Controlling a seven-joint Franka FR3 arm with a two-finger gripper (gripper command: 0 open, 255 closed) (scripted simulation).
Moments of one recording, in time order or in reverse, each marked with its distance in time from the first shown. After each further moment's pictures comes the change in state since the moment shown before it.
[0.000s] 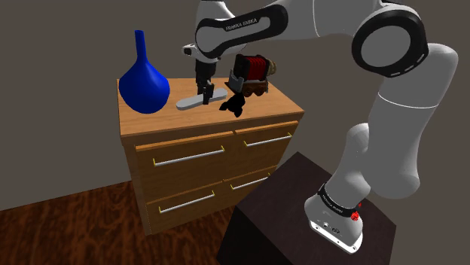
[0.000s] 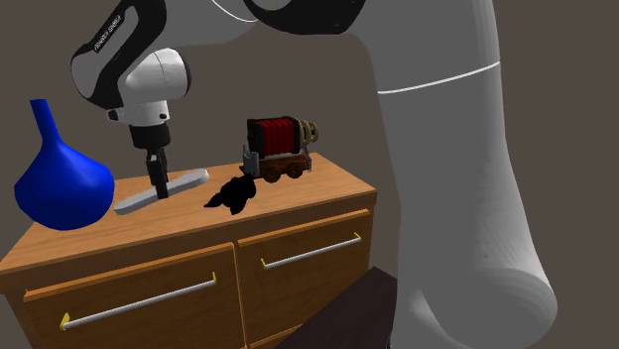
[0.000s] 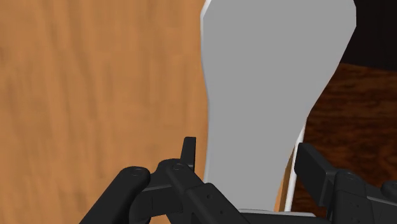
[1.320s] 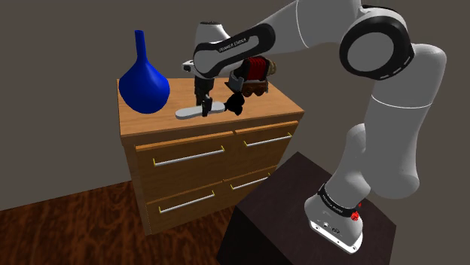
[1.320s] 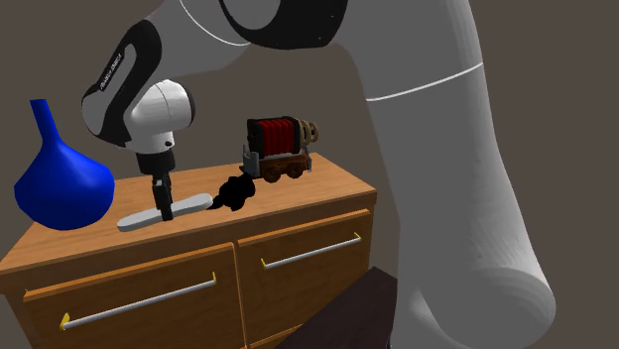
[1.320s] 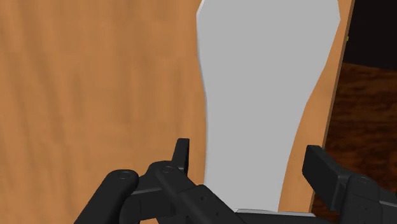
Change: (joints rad) arm -0.011 0.068 0.014 -0.070 0.038 0.136 -0.024
